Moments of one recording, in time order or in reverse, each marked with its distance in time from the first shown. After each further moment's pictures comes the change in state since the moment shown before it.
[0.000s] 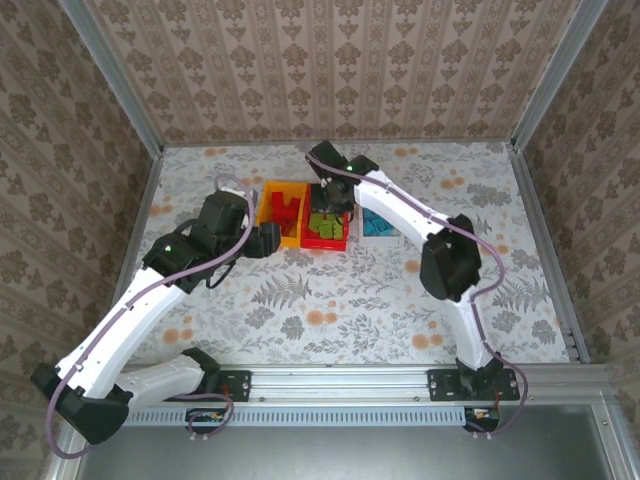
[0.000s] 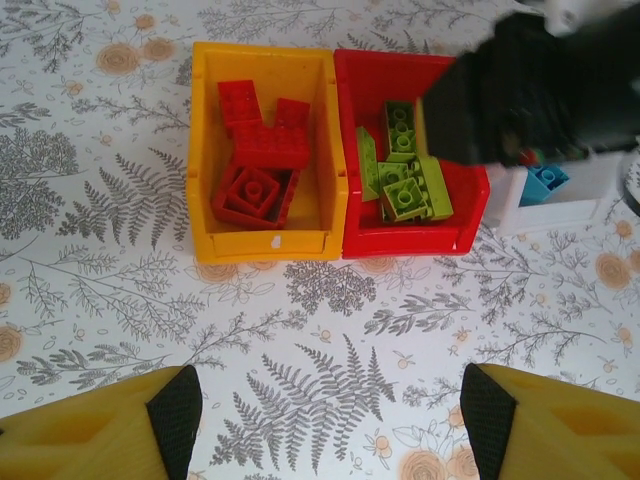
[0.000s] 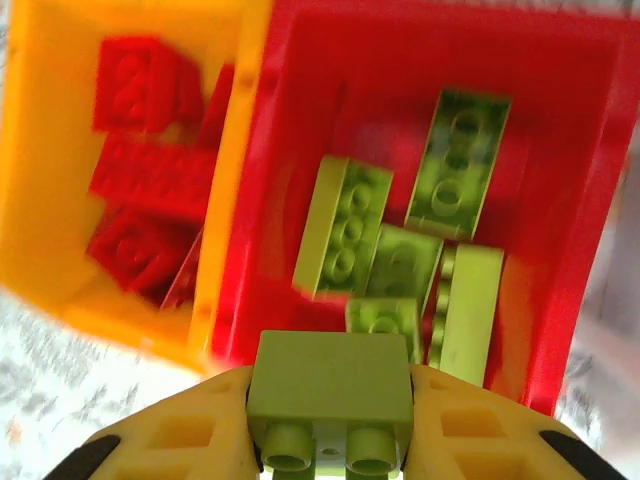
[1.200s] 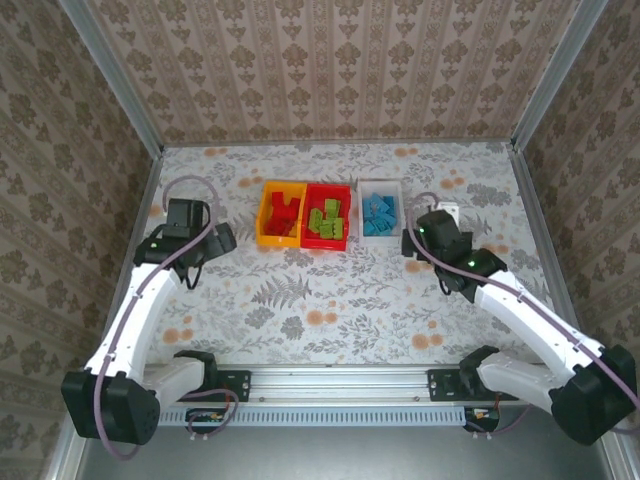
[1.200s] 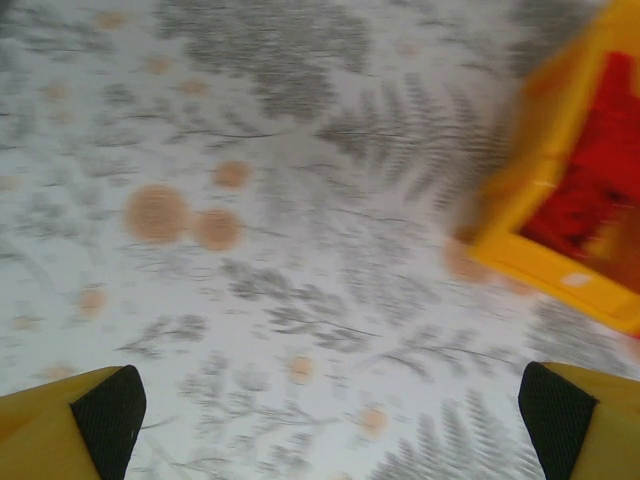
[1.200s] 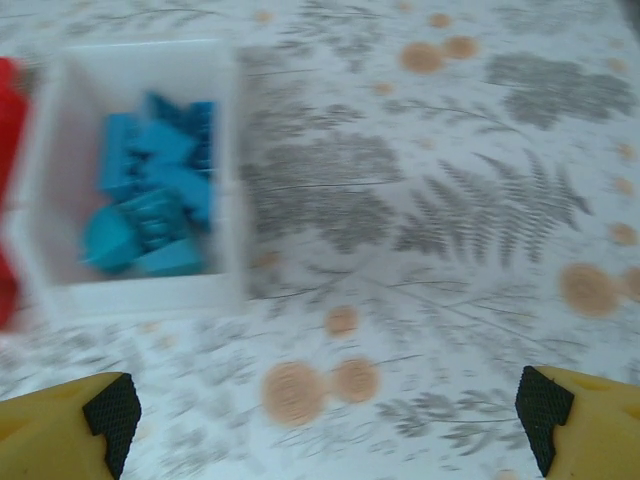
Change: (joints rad) left arm 0.482 0.014 -0.256 0.063 -0.055 -0.033; right arm -0.193 -1.166 -1.330 0.438 0.450 -0.193
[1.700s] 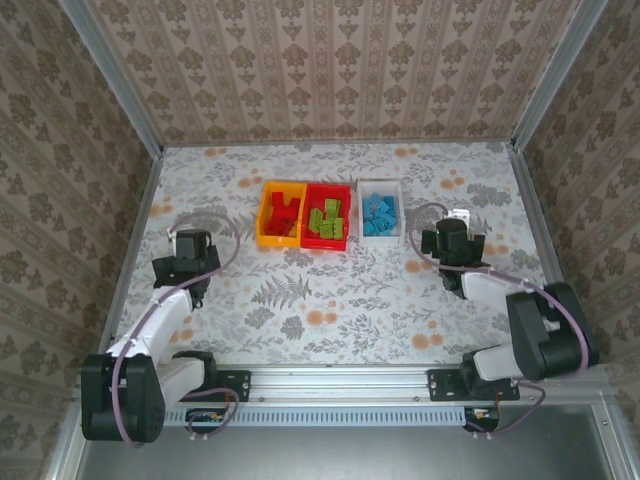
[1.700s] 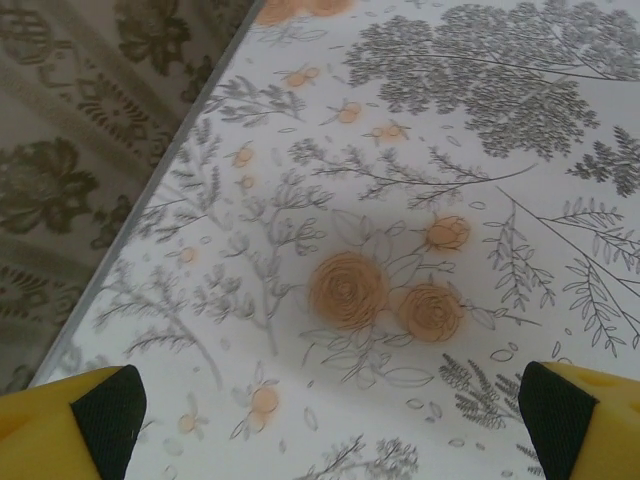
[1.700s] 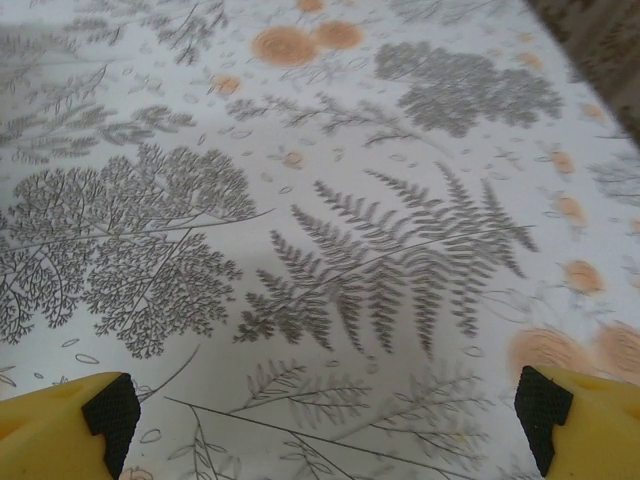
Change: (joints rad) left arm 0.084 0.017 -0.440 0.631 -0.252 0.322; right arm -0.260 0.379 -0.265 0.779 -0.032 -0.261
